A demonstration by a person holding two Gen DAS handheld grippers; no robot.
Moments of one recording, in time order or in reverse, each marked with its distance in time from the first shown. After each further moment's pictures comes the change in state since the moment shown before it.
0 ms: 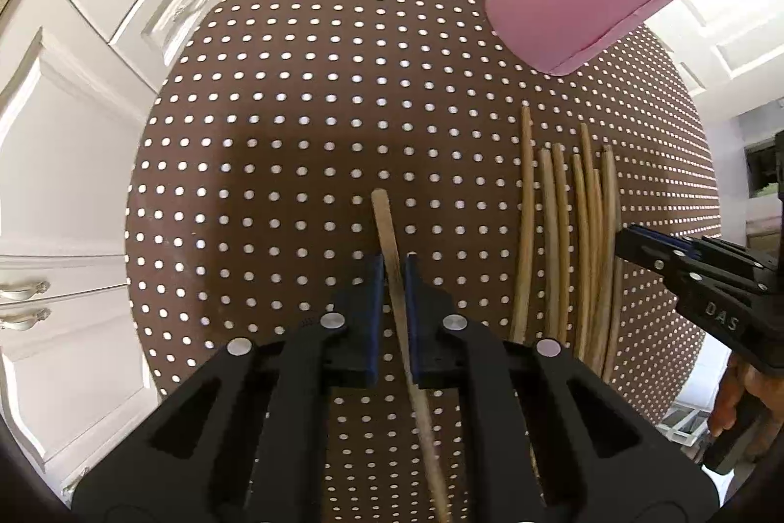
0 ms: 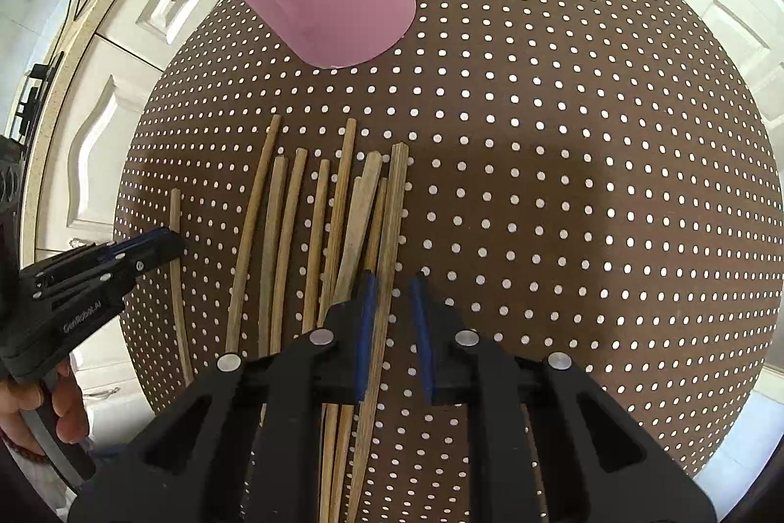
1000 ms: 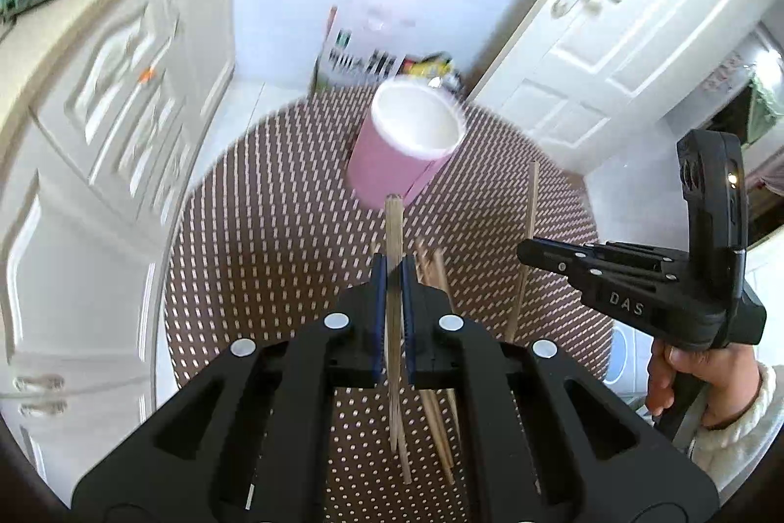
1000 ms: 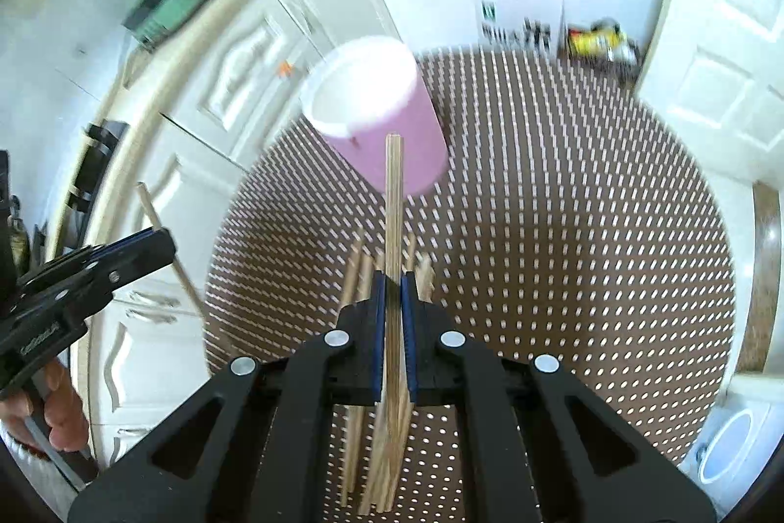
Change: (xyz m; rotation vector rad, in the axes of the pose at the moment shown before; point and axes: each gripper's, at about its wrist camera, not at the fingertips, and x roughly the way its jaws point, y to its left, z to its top) left arm -0.158 -0.053 0.014 0.189 -0.295 -0.176; right arm -0.110 0.031 0.017 0.006 -0.260 0.094
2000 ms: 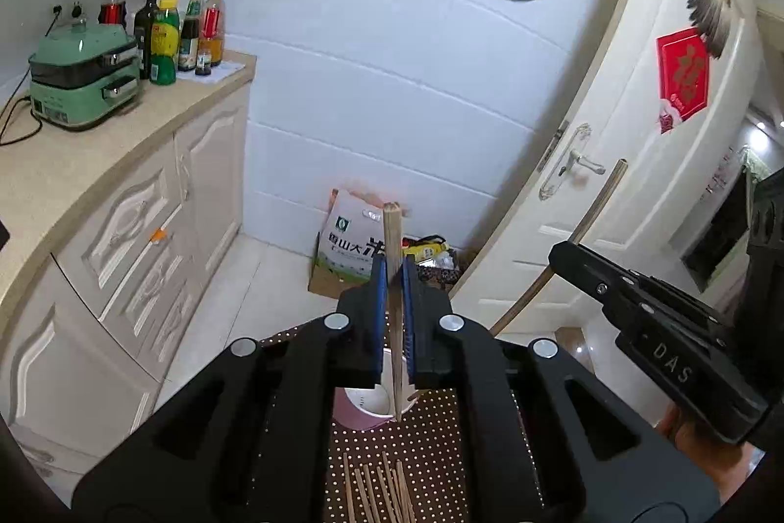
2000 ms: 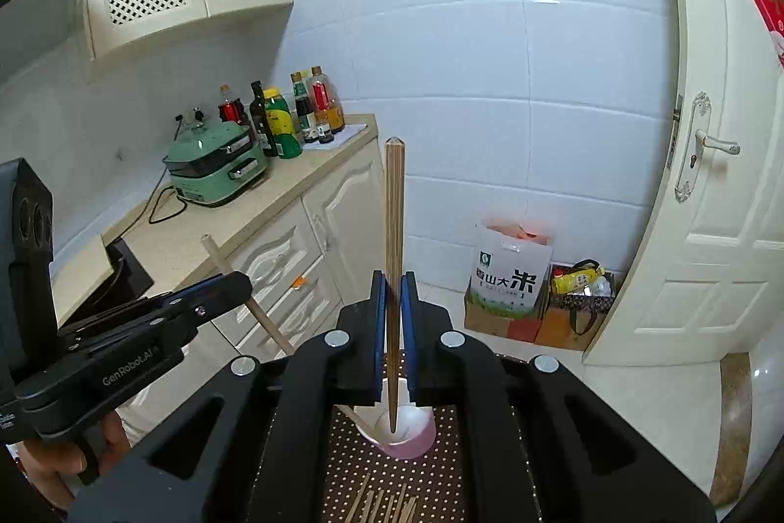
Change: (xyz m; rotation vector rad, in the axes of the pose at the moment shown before) left arm -0.052 -0.031 0.102 -0.048 -0.460 0.045; right arm -0.111 0.030 0.081 -0.175 -0.565 -0.062
